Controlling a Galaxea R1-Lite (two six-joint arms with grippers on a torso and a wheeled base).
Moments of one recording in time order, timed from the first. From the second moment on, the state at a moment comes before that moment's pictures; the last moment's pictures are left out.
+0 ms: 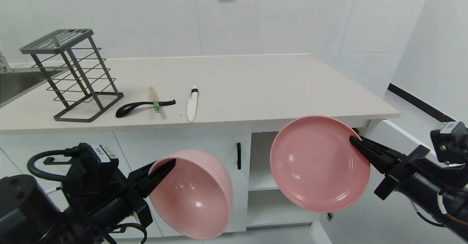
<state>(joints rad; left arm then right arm) -0.57 1.59 0.00 -1.57 -0.11 0.13 0.42 1.57 -0.04 -1.57 0.10 -0.05</state>
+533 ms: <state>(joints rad) -0.57 1.60 0.00 -1.57 -0.11 0.12 0.42 1.58 -0.03 -1.57 0.10 -0.05</state>
